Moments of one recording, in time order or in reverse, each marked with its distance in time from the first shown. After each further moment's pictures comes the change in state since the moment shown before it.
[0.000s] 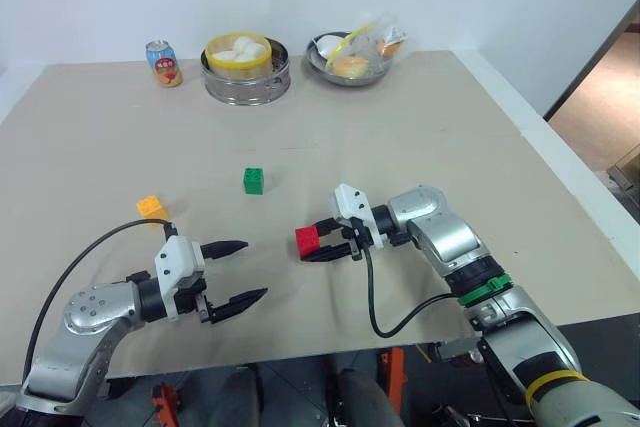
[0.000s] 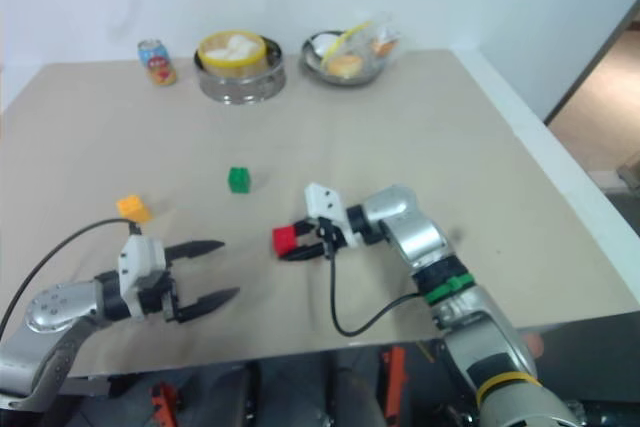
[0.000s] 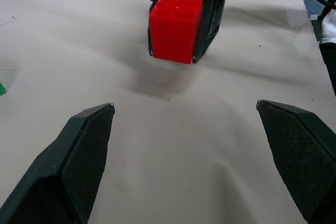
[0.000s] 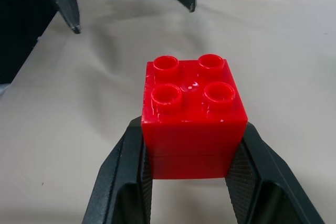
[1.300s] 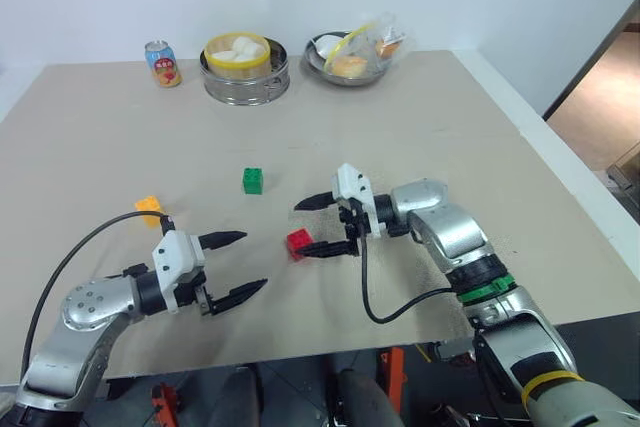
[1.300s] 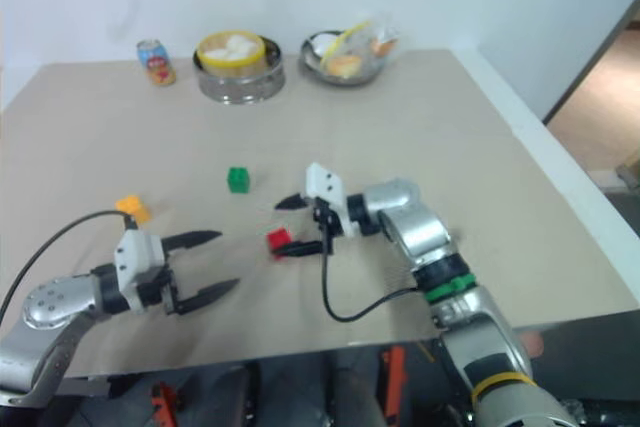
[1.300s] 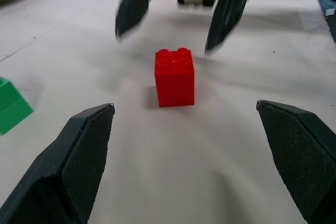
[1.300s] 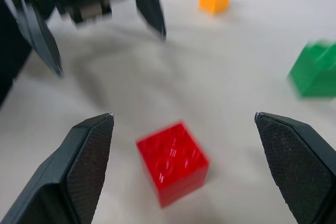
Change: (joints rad) left arm -0.014 0.004 0.019 -0.007 0.023 -0.042 0.044; right arm 0.007 -0.009 -0.107 -0.210 0.067 0.228 -0.114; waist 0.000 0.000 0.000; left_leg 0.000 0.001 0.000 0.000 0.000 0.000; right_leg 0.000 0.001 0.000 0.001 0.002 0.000
